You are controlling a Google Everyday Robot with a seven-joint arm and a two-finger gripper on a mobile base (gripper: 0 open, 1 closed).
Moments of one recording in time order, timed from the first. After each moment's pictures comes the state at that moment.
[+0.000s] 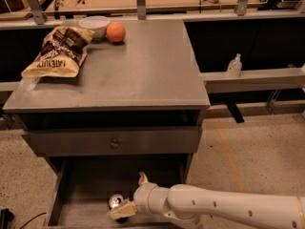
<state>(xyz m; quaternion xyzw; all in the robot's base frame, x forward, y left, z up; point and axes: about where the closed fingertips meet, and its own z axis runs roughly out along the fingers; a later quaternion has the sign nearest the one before) 0.457 0.105 0.477 -0.38 0.78 0.31 0.40</state>
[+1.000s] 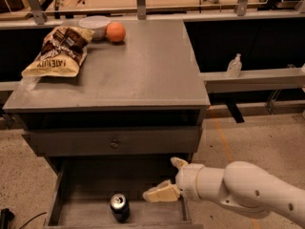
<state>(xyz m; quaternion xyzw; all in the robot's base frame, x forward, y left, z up) 0.439 -0.027 0.630 -0.36 0.80 0.28 0.38</state>
